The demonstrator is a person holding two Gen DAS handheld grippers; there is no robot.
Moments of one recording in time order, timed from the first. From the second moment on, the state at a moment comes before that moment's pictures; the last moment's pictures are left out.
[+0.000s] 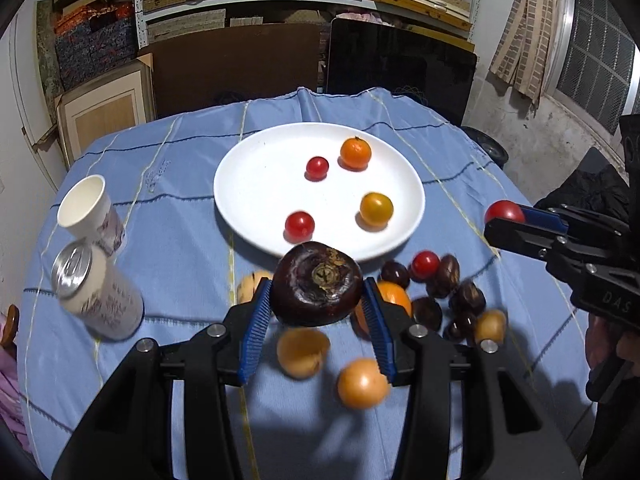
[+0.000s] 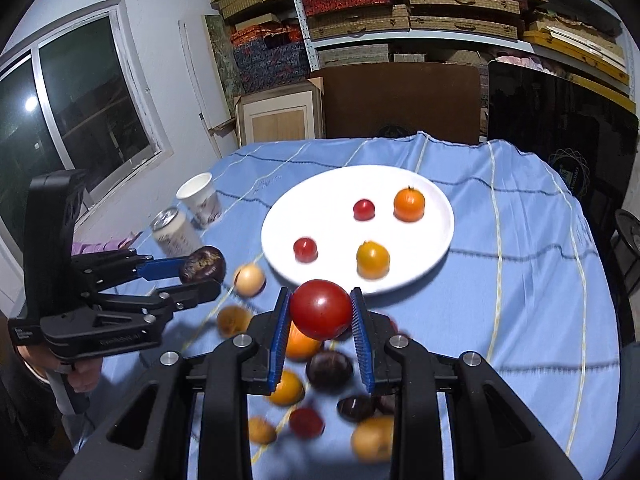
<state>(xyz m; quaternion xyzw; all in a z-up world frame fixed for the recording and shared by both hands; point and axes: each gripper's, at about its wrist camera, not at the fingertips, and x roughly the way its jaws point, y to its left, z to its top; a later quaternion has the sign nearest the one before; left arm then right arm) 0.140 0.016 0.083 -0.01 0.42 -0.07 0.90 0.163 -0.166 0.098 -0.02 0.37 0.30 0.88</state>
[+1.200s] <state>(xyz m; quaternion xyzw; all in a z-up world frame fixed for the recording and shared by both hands) 0.211 0.021 0.062 0.01 0.44 0.00 0.90 0.237 -0.180 0.049 0.06 0.43 0.24 0.87</state>
